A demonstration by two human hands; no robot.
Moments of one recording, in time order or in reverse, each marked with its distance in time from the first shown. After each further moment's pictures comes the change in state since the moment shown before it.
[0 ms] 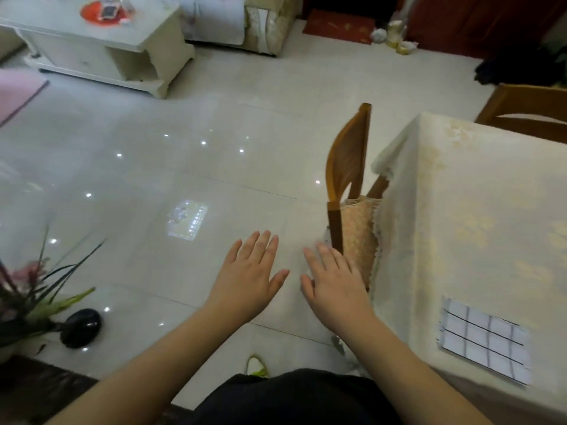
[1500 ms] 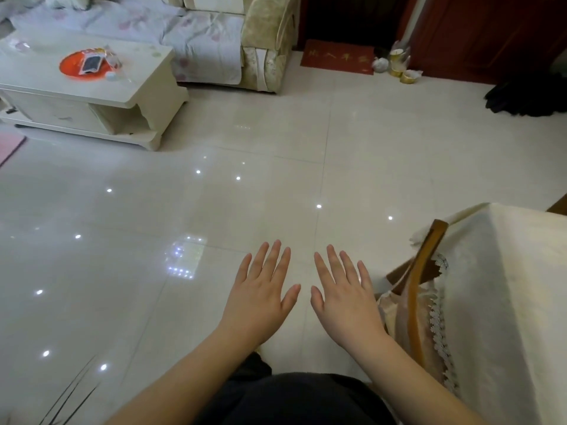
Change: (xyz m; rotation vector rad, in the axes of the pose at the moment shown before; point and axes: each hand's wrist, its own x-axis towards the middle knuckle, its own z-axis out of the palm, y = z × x) left_hand 0.349 -0.228 -0.085 -0.064 0.112 0.052; right_hand 0.416 -0.046 -0.069 -0.148 0.081 0.161
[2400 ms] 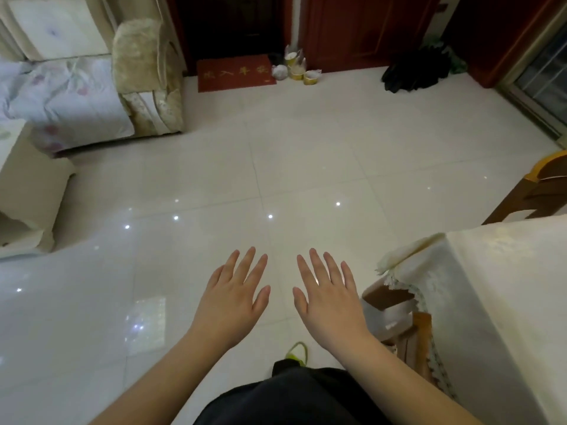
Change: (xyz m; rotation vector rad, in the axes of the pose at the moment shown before) left_hand 0.347 -0.009 -0.050 0.055 -0.135 0.307; right_hand 0.256 0.111 -0.043 0.115 0.057 0.329
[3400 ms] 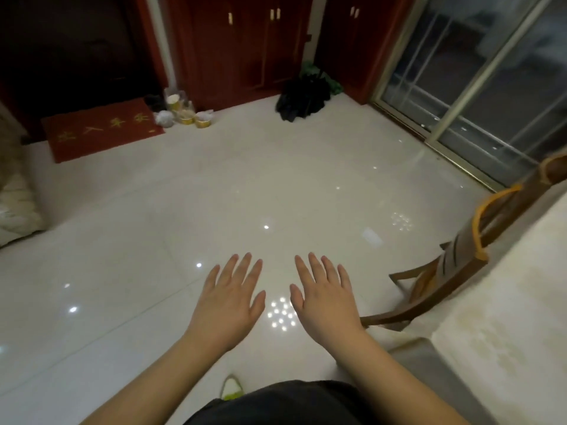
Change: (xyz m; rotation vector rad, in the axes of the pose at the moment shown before) left_hand 0.450 -0.001 -0.093 0.042 -0.019 0.444; right_hand 0.357 0.121 -0.097 0.044 -0.095 0.425
